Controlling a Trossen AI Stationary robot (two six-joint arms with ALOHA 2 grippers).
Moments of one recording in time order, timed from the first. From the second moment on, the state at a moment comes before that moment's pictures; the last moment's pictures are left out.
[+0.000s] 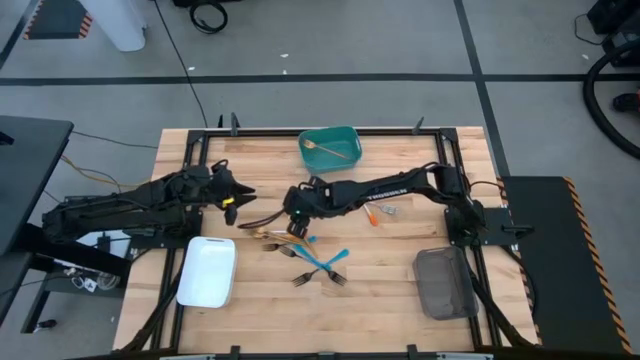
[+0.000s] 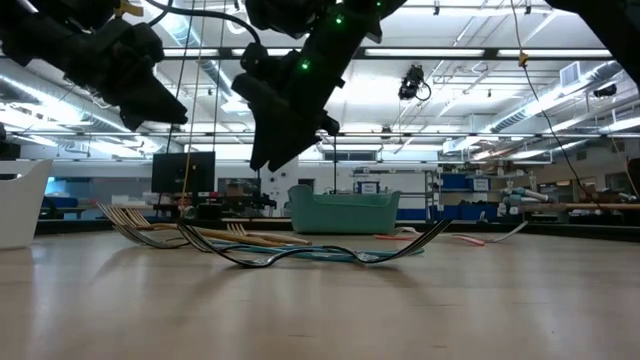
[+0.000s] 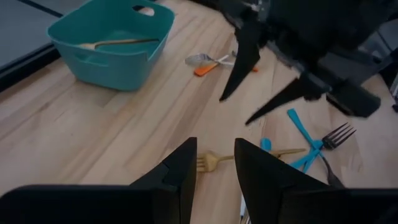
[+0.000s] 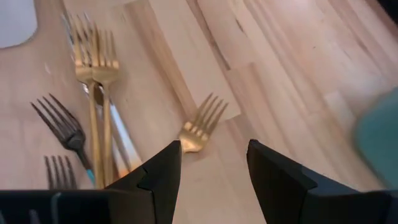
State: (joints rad) left arm 0.28 0.54 0.37 -0.26 0.03 -0.23; right arm 0.03 2.14 1.74 -0.56 0.32 0.33
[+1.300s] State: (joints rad) left arm 0.28 0.54 0.37 -0.26 0.03 -0.23; right arm 0.07 2.21 1.42 0.01 0.39 0.37
